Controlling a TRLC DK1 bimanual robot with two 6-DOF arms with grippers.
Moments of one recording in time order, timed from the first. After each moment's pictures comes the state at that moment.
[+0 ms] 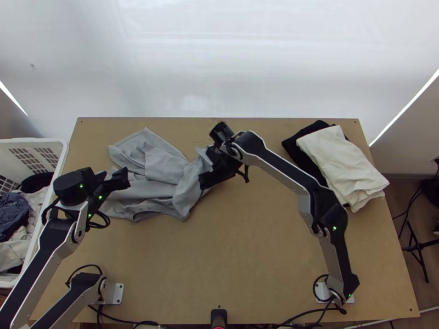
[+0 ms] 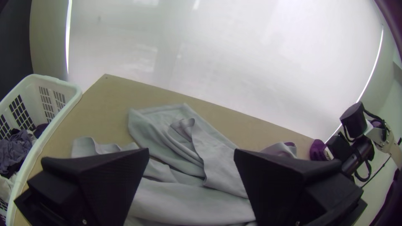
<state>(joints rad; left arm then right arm) -0.05 0.91 0.63 -0.13 0.02 -0.33 0.73 2.18 1.98 -1.03 -0.45 0.16</state>
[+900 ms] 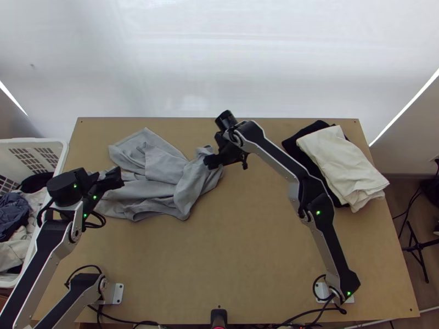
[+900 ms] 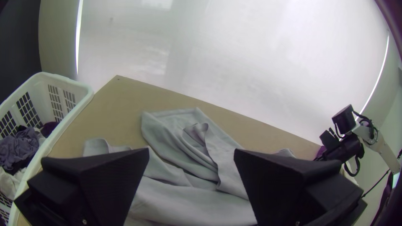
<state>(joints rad) 0.02 0.90 0.62 -0.13 0.02 -0.32 0.63 2.38 2.22 -1.03 -0.26 0.22</state>
